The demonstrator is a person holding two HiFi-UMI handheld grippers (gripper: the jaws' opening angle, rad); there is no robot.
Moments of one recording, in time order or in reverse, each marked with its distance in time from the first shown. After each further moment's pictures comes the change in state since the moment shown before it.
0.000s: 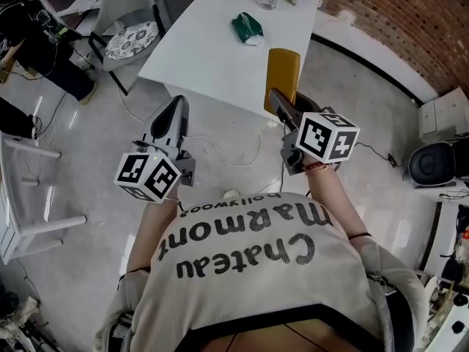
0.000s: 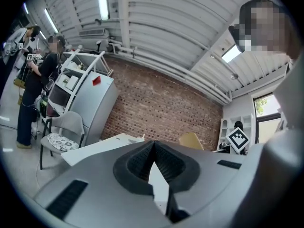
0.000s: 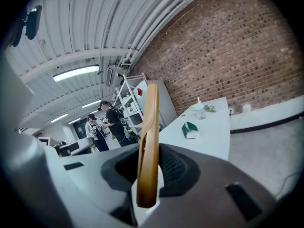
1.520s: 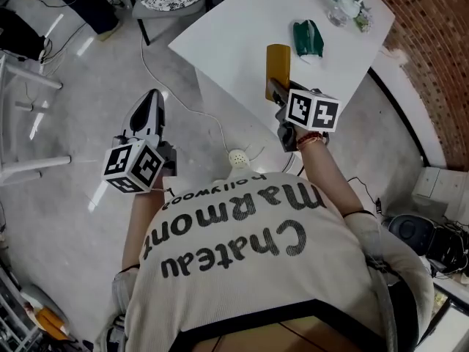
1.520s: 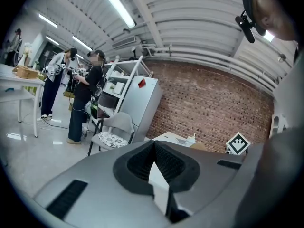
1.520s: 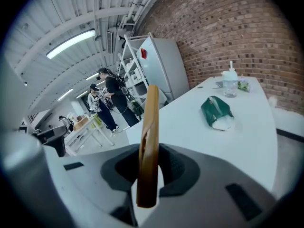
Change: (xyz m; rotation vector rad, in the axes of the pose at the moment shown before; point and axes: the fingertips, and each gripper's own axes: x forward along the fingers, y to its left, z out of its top) left arm -0.022 0.189 -0.012 -0.067 0.024 0.538; right arm 0.240 -0.028 -0.045 -0.110 0.393 0.086
